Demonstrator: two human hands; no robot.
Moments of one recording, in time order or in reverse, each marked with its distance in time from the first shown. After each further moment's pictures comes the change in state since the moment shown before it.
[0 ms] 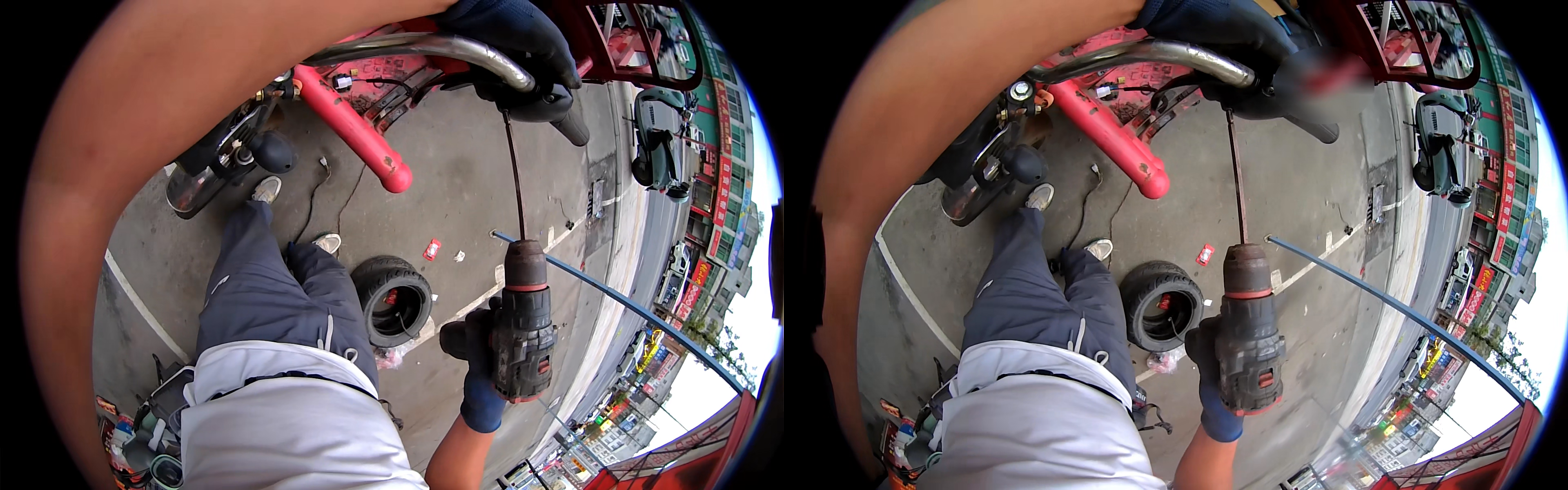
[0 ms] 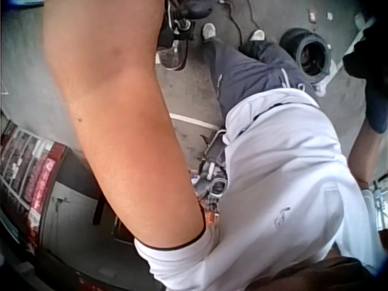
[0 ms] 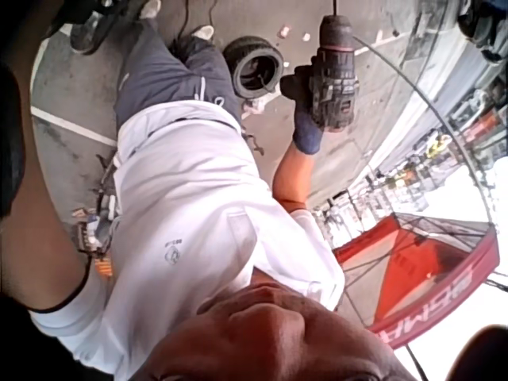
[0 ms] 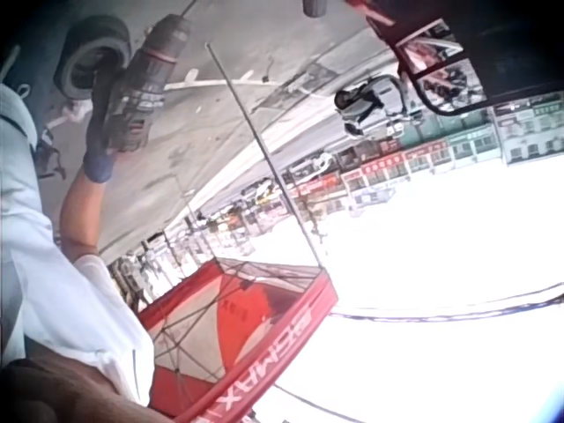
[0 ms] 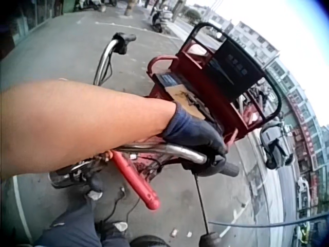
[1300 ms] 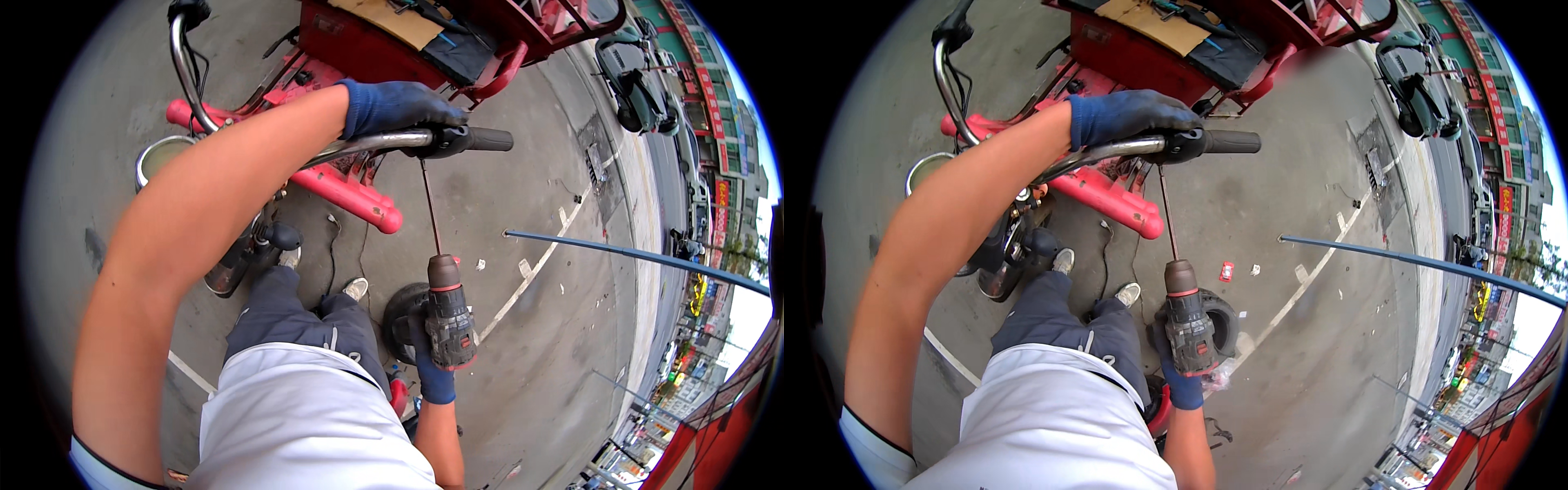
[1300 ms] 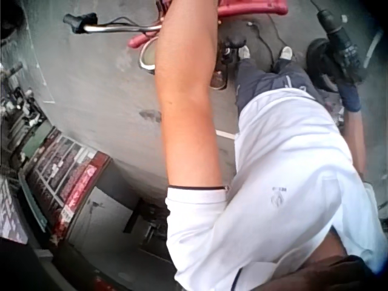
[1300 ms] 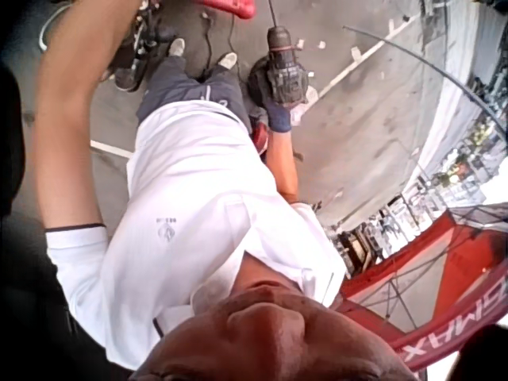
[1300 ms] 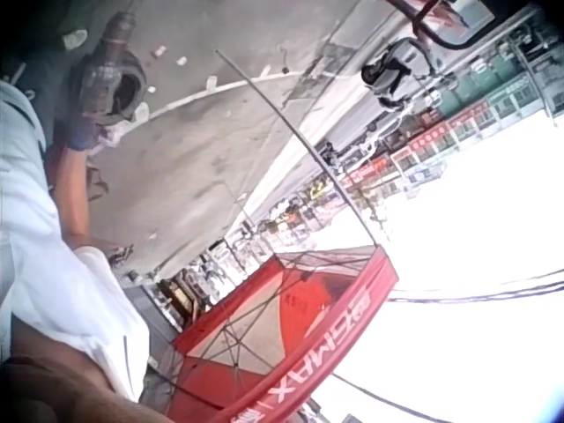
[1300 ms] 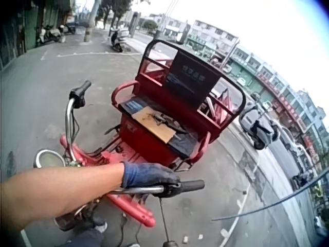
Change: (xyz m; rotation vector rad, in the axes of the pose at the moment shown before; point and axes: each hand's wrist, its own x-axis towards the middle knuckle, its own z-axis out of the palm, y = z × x) left_hand 0.023 -0.011 0.007 0.262 0.248 -0.051; right_hand -0.016 0.027 0.071 0.065 0.177 -0.077
